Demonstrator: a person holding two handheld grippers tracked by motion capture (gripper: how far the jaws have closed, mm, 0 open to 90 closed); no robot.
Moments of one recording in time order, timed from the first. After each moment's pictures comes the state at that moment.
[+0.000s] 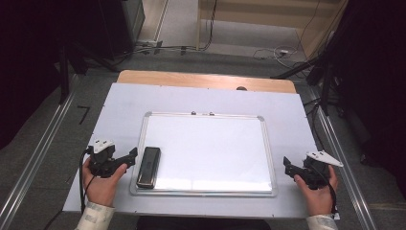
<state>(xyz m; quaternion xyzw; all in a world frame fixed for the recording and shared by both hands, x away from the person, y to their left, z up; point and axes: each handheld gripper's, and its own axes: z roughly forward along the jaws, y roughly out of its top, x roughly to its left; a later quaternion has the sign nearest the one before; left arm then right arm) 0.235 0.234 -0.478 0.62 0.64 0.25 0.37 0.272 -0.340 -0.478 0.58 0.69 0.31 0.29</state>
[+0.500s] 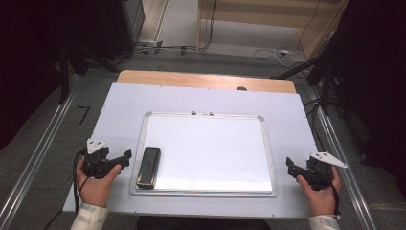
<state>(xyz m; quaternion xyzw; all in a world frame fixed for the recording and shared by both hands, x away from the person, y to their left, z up) 0.233 0.250 -0.483 0.62 0.65 0.25 0.35 0.270 -0.348 -0.478 0.59 0.69 0.31 0.29</state>
